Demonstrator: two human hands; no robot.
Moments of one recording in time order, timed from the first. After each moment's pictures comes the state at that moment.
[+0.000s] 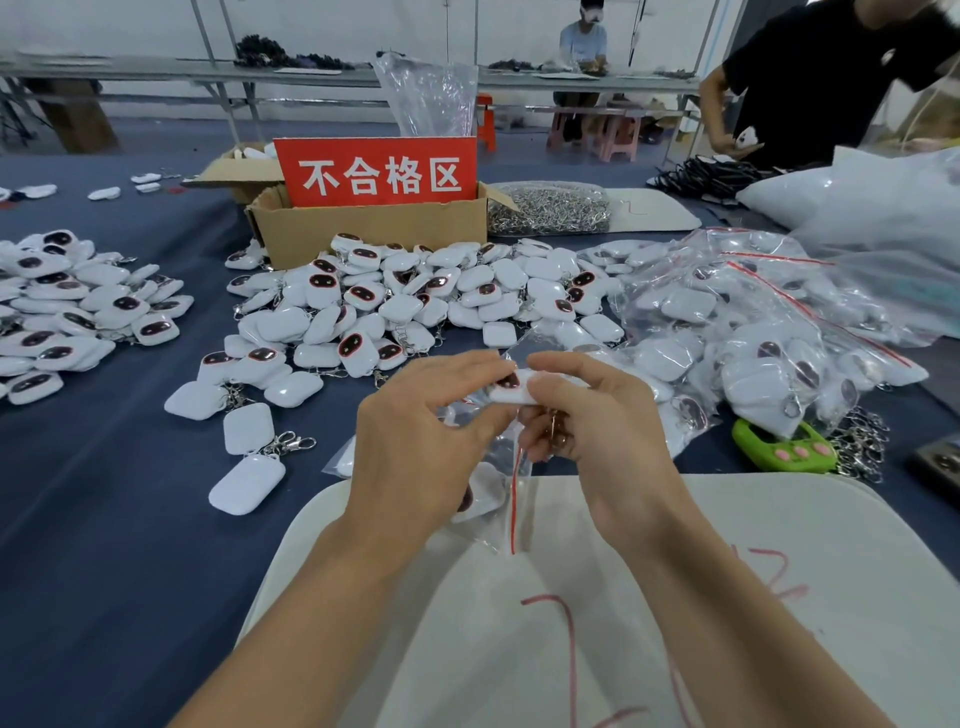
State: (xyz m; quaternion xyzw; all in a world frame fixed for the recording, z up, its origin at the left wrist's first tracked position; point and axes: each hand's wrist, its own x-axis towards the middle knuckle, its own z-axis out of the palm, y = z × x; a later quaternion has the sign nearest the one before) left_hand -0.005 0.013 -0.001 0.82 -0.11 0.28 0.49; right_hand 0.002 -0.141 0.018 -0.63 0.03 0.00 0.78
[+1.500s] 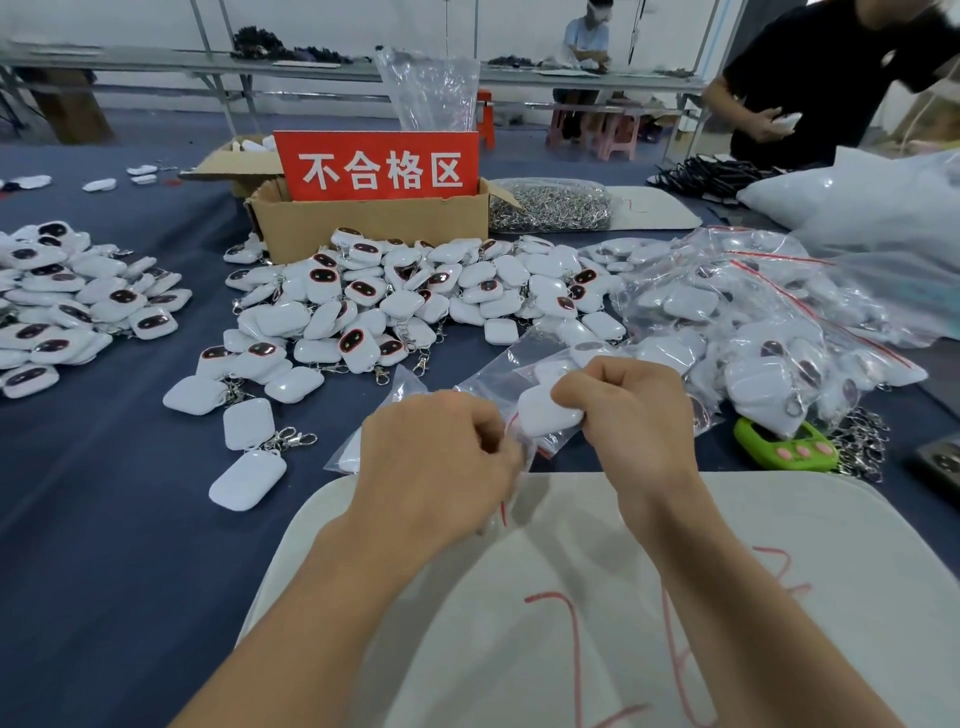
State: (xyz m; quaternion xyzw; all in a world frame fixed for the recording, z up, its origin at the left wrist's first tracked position) left_hand -0.011 0.007 0.004 0.96 -0.05 0.17 0.22; right_hand 0.009 -0.154 0.015 -0.80 0.05 -0.12 0.59
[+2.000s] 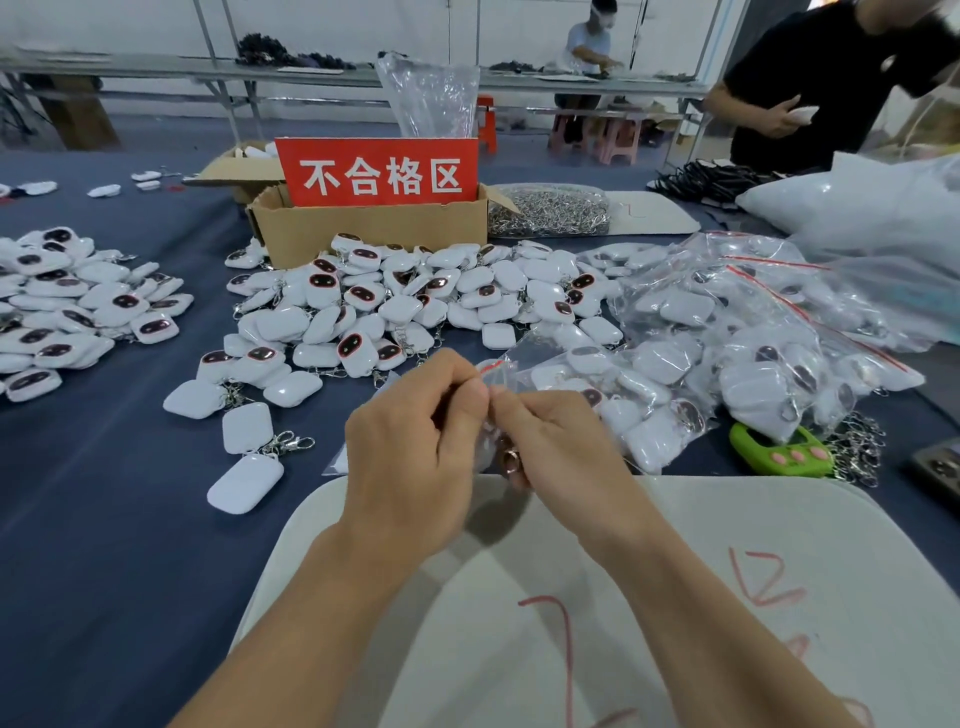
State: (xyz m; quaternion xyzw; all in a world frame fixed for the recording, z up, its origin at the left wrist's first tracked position) left_hand -0.019 0.009 0.006 0.83 -0.09 0.35 0.42; right_hand -0.003 -0.127 0.010 -0.79 -0.13 0.00 0.60
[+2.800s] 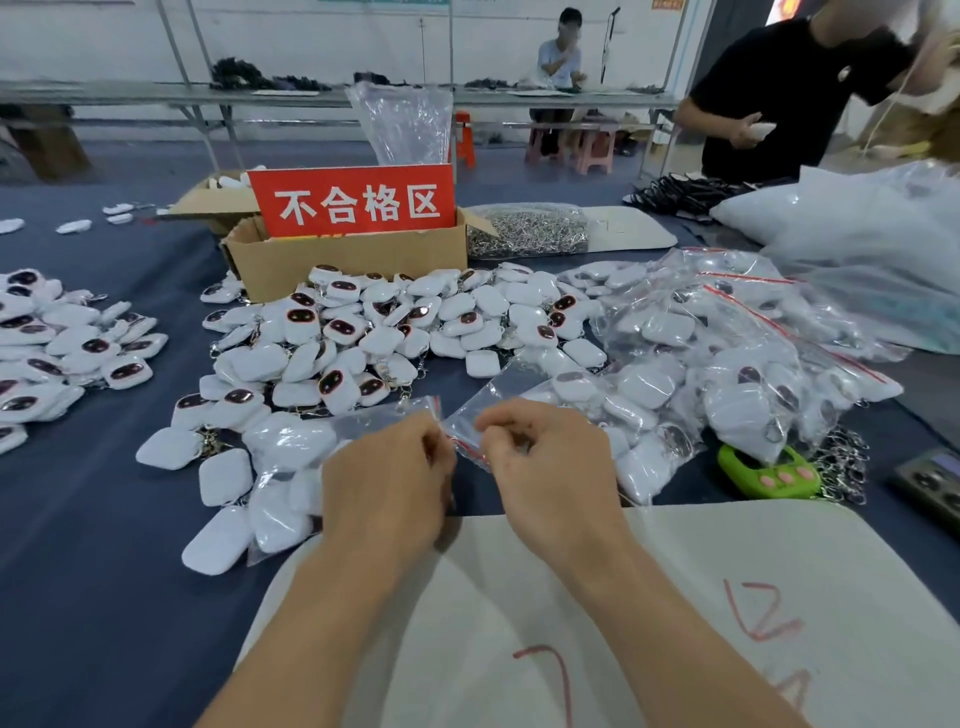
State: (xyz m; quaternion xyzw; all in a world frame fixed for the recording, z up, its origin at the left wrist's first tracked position) left_hand 0.025 0.025 -0.020 0.97 0.05 0.16 0.19; right_hand 0.010 -0.121 0.004 -0.86 -0.03 -0.15 0.48
